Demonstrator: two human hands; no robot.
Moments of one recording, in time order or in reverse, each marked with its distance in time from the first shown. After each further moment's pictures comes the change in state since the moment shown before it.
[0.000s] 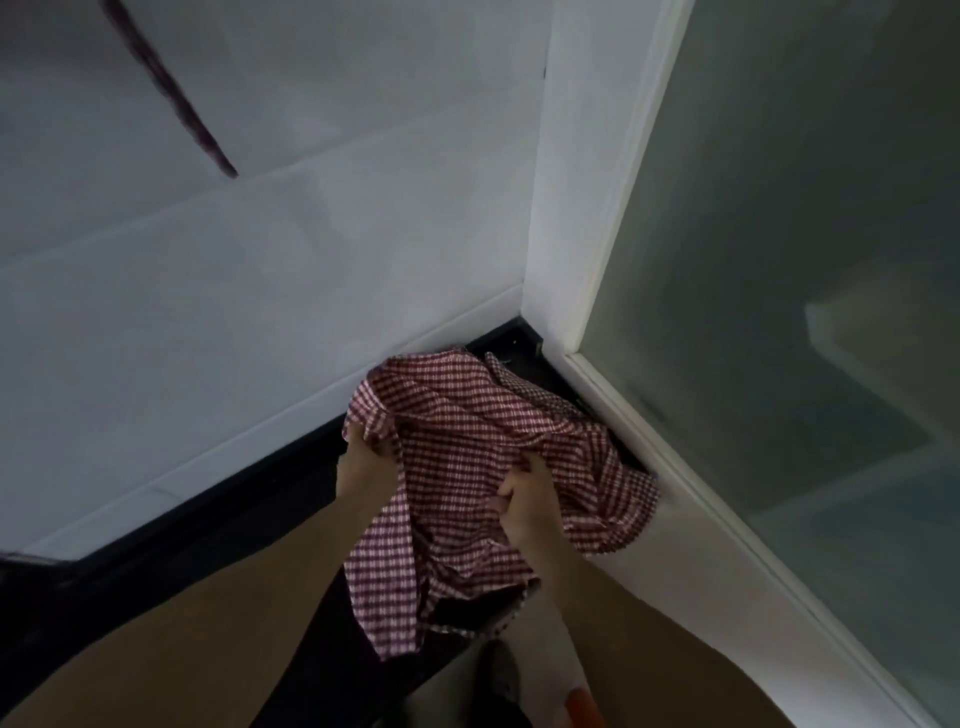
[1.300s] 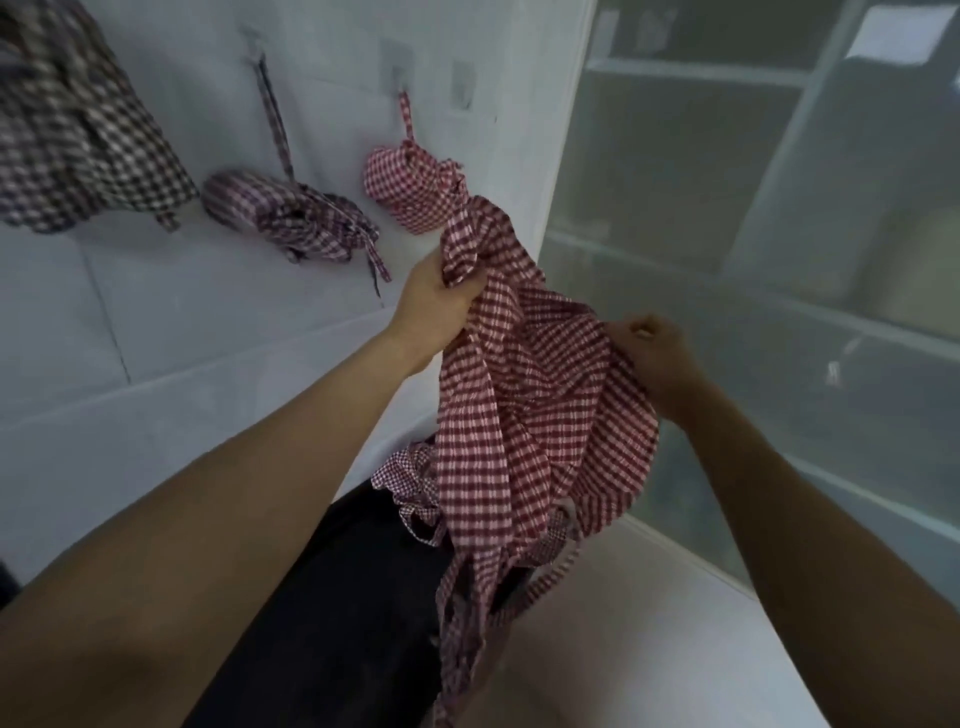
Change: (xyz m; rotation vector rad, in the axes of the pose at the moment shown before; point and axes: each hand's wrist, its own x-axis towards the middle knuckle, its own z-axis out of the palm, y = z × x) left_hand -0.216 0.190 -0.243 -0.653 -0.419 1.021; right_hand -0.237 -0.178 -0.286 0.638 0.722 -0.213
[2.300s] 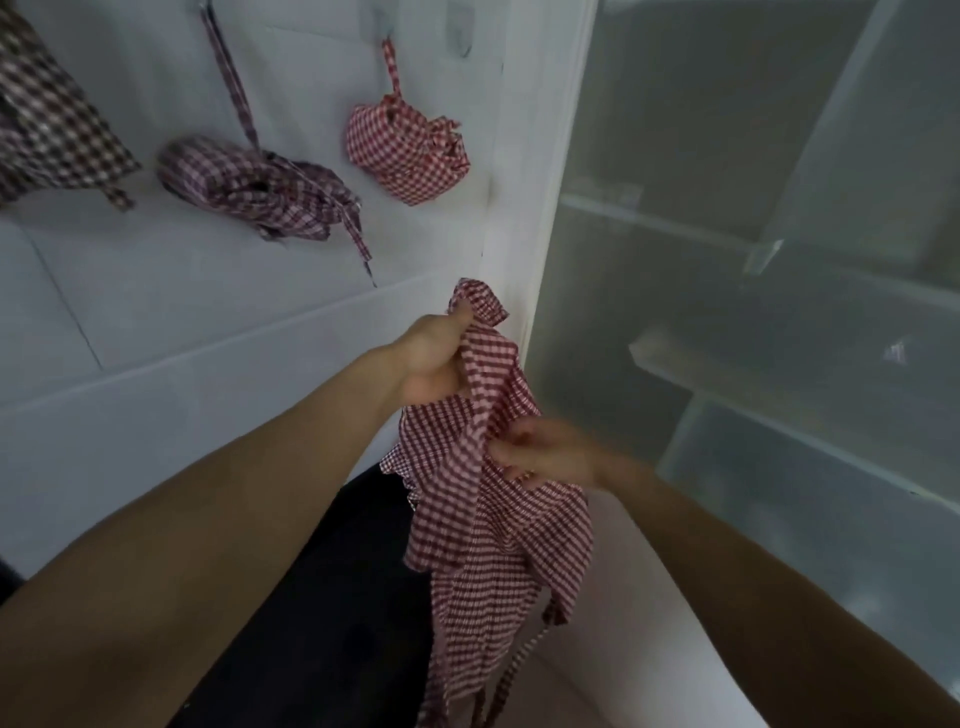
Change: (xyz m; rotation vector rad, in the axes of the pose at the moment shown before) left_hand 0.004 -0.051 0.017 -0.279 -0.067 -0.708; right_hand -0.045 0.079 0.072 -0.287 -0.849 0.225
